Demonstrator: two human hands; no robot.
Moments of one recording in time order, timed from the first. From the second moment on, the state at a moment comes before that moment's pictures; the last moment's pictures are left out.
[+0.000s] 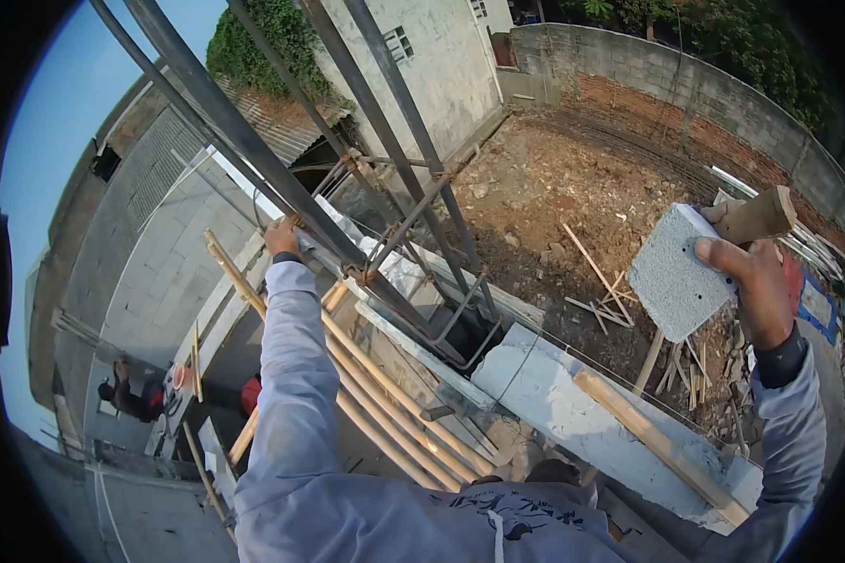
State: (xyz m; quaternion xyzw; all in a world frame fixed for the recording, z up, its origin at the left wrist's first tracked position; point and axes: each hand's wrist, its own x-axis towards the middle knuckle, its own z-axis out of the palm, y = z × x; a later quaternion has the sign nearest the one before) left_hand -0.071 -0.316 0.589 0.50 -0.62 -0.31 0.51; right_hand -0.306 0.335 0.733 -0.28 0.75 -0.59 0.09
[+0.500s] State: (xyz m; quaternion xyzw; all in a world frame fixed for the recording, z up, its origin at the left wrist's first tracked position) left_hand -0.051 -0.292 0.593 0.49 -0.69 -0.17 0.50; right_hand -0.379 0.269 0.681 -0.37 0.71 -0.56 0.23
